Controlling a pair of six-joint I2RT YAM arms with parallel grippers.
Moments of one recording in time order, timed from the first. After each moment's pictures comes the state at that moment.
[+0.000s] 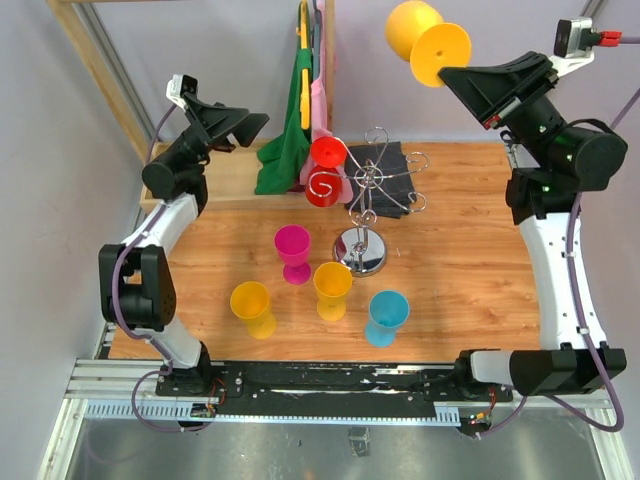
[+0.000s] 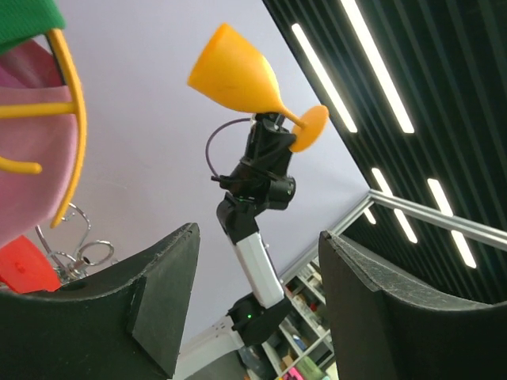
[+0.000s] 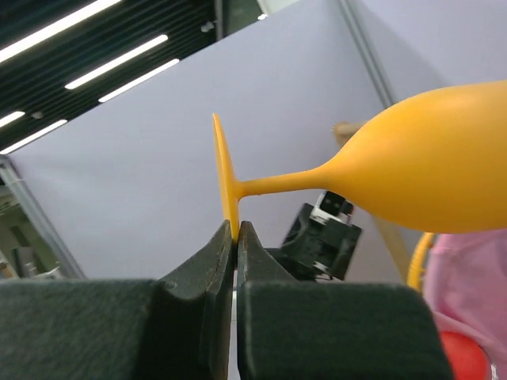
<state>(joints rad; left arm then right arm) -0.03 1.66 1.24 1.52 0.81 -2.10 0.06 1.30 1.57 0.76 -0.78 1.43</state>
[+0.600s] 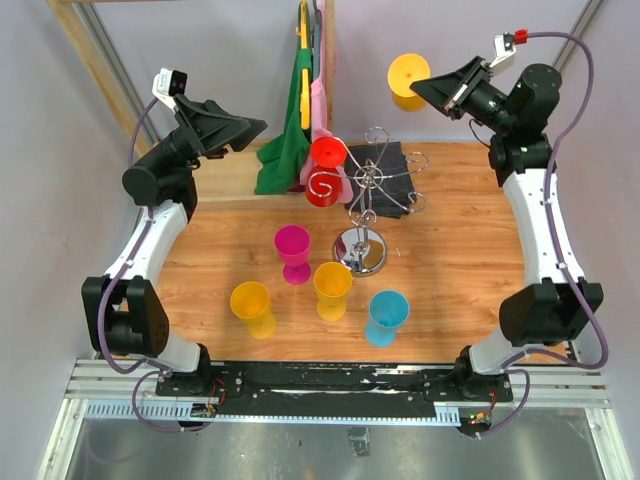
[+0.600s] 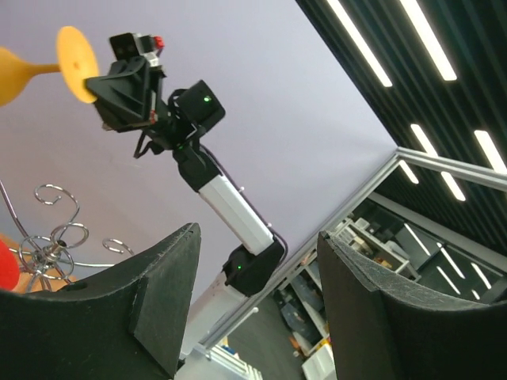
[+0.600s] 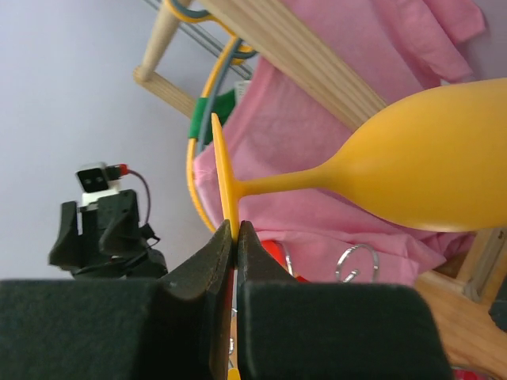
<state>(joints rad) -0.03 1.49 1.24 1.41 0.92 -2.00 0.03 1.54 1.73 0.04 -0.76 1.00</state>
